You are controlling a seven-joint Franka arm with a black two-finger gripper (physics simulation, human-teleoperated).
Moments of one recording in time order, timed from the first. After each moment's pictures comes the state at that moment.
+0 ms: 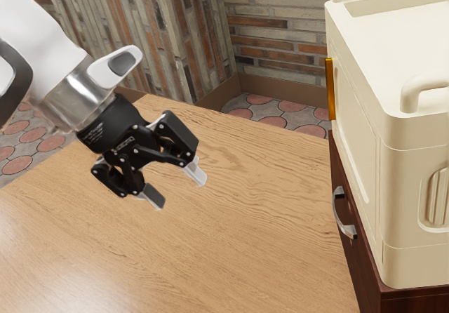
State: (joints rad) arm -0.04 -0.50 -0.02 -2.02 -0.44 1.81 -0.56
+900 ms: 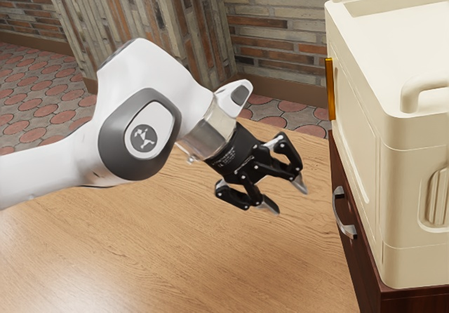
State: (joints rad) arm -0.06 -0.16 -0.13 -1.99 -0.51 2.23 -0.67
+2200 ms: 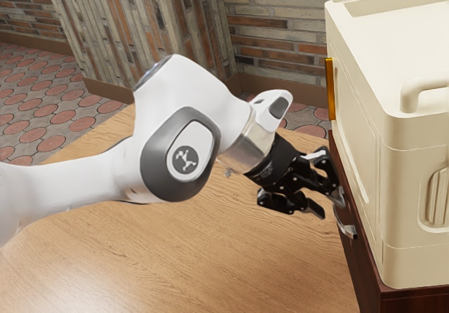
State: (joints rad) arm -0.10 -0.07 -0.20 -1.95 -0.54 2.37 -0.55
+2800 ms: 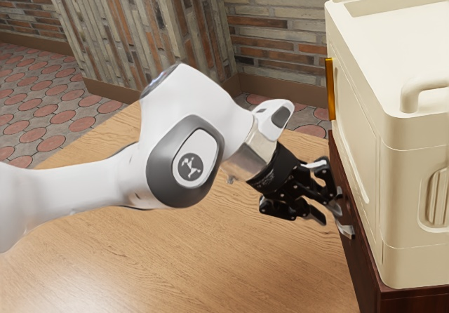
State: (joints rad) arm -0.09 -0.05 -0.20 -1.97 -0.53 2.38 -0.55
